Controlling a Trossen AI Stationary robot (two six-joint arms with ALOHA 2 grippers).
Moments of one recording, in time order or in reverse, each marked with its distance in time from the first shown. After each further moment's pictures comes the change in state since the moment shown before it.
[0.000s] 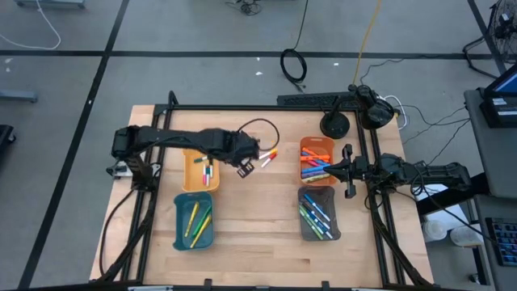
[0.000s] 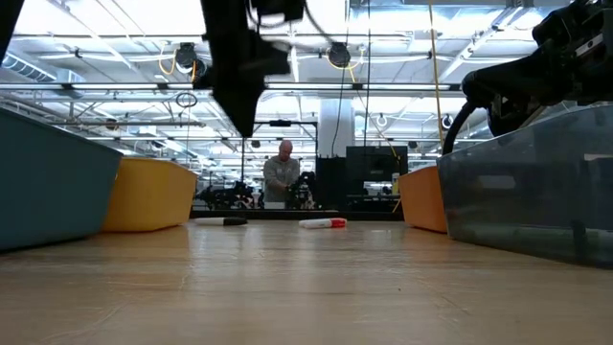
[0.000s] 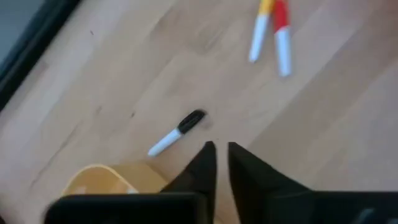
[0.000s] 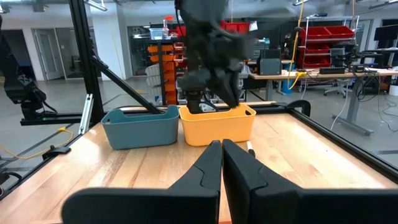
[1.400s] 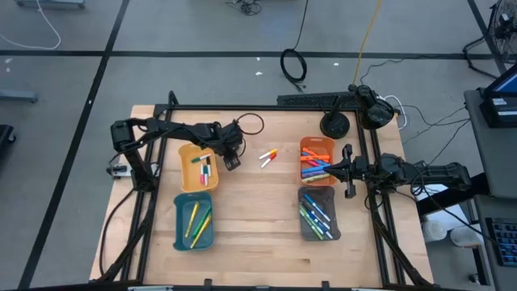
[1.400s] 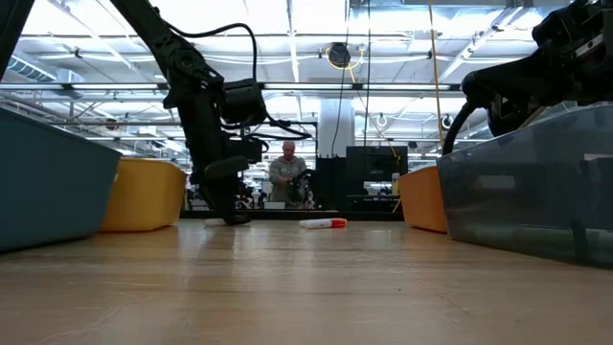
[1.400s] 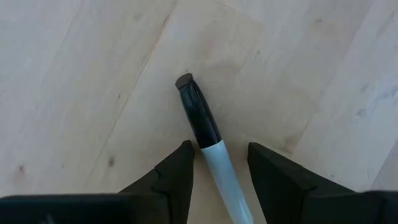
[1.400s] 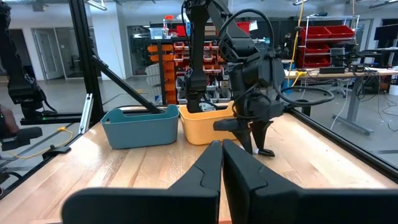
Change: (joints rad) left arm 0.348 -0.003 -0.551 0.674 0.350 0.553; right arm 0.000 0.000 0.000 -0.001 0.000 0.000
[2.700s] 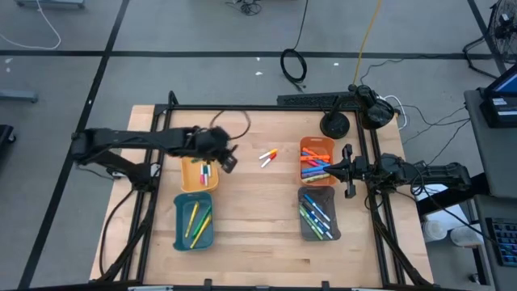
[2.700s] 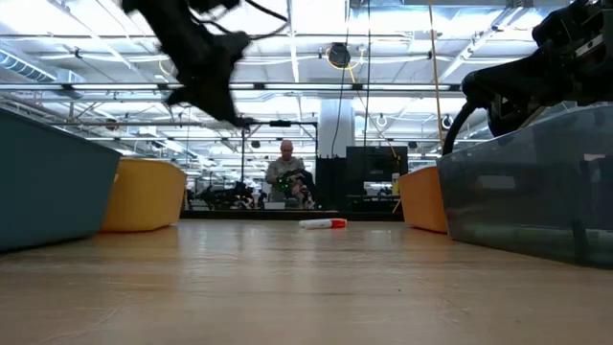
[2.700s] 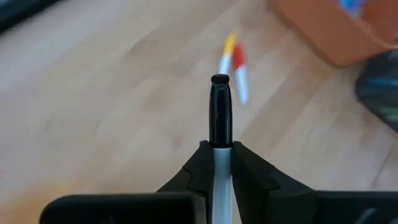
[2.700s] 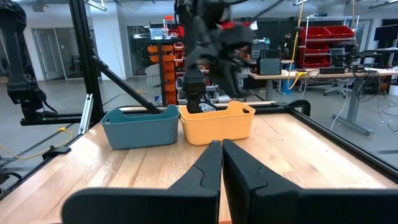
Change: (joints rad) left arm -0.242 -0.401 0.078 -0.174 -0.162 -0.493; right arm 0.000 0.000 0.000 0.001 0.000 0.000
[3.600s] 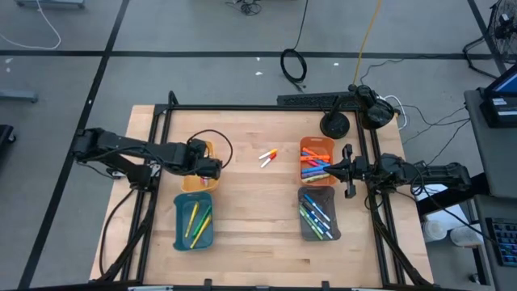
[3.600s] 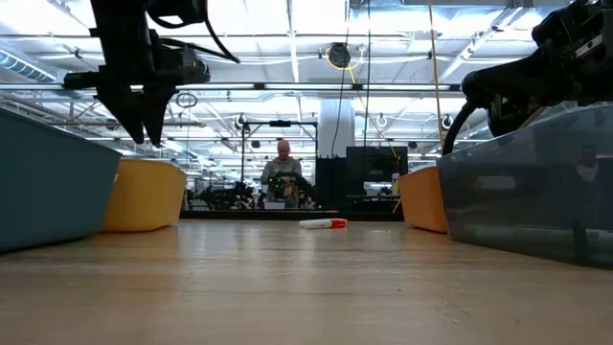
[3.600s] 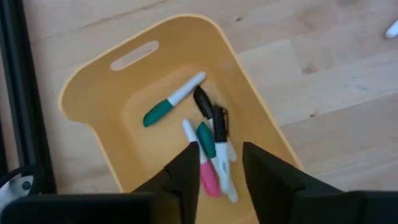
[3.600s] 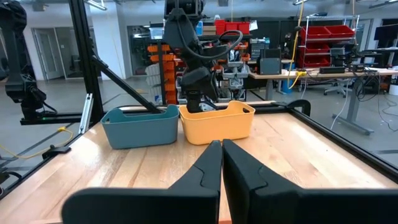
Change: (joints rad) left arm -0.229 0.010 0.000 -0.600 -0.256 -0.786; right arm 0.000 0.000 0.000 0.000 0.000 0.000
